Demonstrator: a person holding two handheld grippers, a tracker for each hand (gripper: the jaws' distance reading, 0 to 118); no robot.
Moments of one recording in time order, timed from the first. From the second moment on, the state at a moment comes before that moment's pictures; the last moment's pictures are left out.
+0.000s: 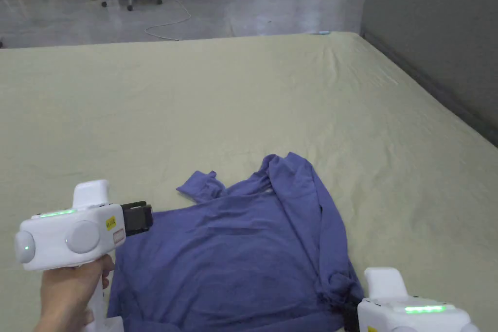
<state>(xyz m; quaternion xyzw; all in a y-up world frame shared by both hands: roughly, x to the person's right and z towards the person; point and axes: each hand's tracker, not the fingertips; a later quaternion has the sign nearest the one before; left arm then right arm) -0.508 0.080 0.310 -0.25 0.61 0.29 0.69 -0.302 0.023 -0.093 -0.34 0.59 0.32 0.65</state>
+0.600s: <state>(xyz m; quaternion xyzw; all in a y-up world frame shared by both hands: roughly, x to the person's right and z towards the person) -0.539 0.121 0.291 -0.30 0.55 0.26 0.73 -0.317 0.085 -0.122 -0.34 0.62 0.23 0.67</state>
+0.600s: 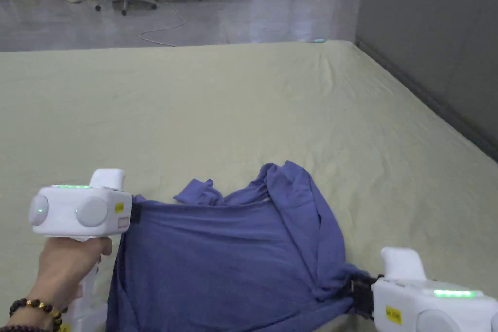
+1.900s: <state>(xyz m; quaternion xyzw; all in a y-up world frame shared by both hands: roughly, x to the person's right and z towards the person) -0.548 0.222 0.282 -0.19 0.61 0.23 0.74 -0.493 0.180 -0.214 -0.32 0.61 0.16 0.71</state>
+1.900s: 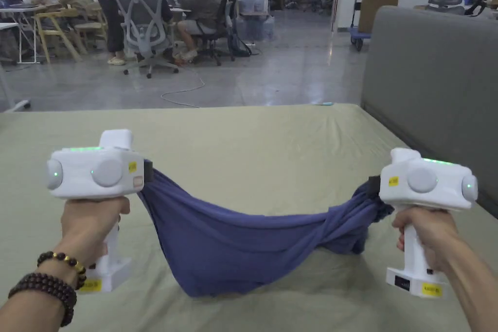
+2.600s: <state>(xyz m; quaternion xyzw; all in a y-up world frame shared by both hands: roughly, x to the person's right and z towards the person) -0.352 0.032 0.327 -0.32 0.59 0.37 0.64 -0.291 0.036 -0.181 -0.40 0.56 0.32 0.65</state>
